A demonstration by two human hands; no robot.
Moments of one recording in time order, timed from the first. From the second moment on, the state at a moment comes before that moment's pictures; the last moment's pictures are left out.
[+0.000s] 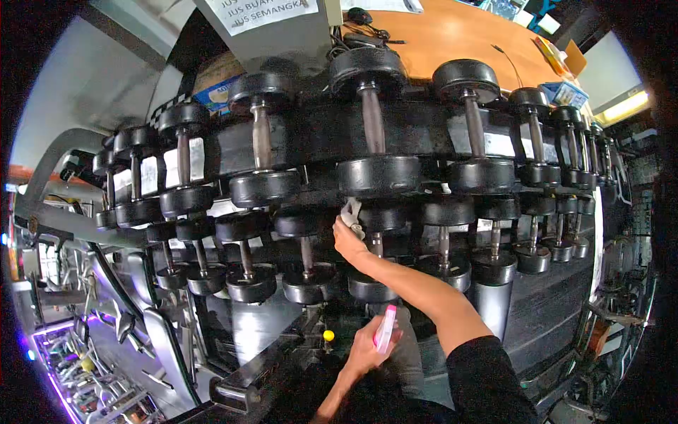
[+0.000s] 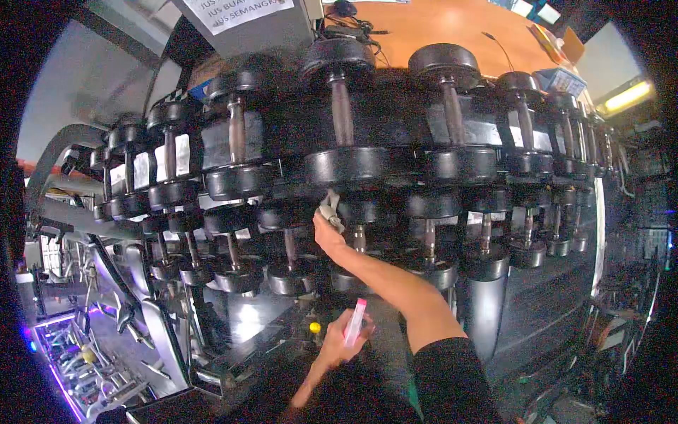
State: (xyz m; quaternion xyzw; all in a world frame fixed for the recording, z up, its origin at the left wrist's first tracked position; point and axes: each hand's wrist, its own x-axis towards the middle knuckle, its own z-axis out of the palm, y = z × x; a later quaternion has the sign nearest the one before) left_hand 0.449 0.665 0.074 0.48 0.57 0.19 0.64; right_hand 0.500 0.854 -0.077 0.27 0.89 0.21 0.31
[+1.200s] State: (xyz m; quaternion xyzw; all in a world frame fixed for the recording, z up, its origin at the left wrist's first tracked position) left_hand 0.448 0.660 0.061 0.54 0.56 0.23 0.59; right_hand 0.714 0.960 -0.178 0.29 0.91 0.30 0.01
